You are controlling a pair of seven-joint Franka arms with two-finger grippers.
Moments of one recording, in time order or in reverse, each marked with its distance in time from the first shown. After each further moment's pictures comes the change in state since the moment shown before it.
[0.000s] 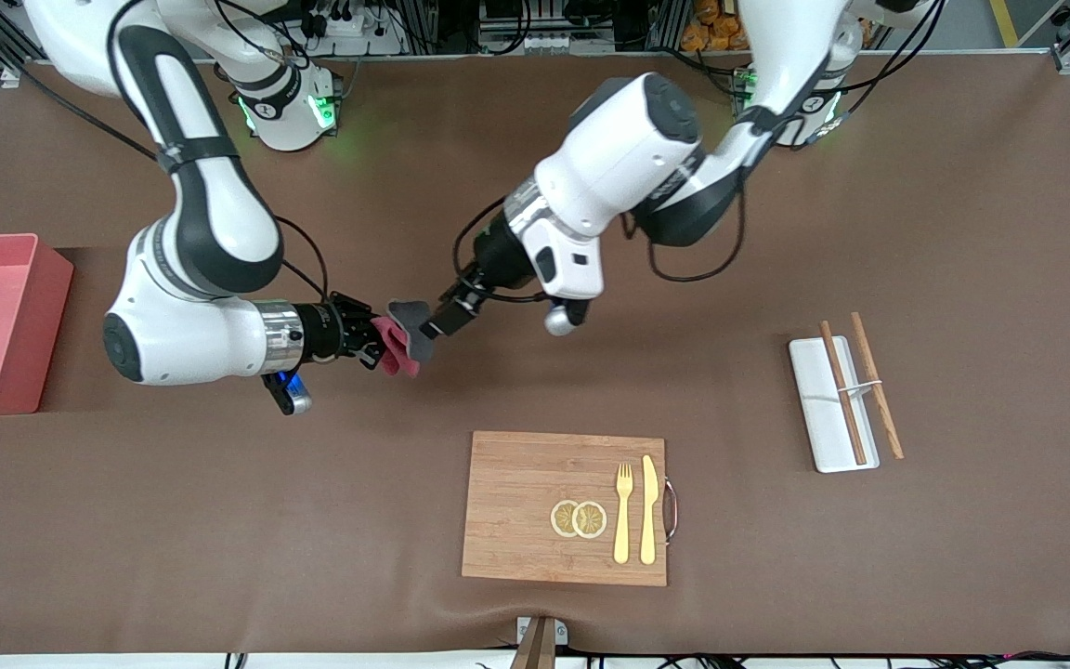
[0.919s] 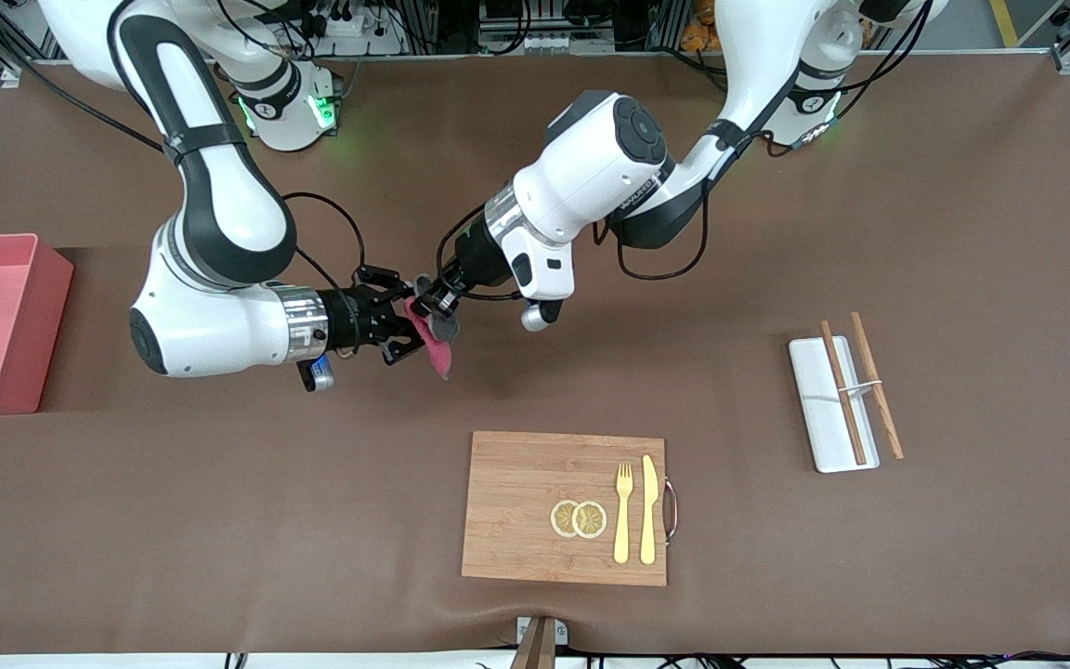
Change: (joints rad) left arm -0.064 0.068 -0.019 -0.037 -0.072 0.109 -0.007; right arm 0.017 -0.013 0.020 -0.007 0.243 -0.005 0.349
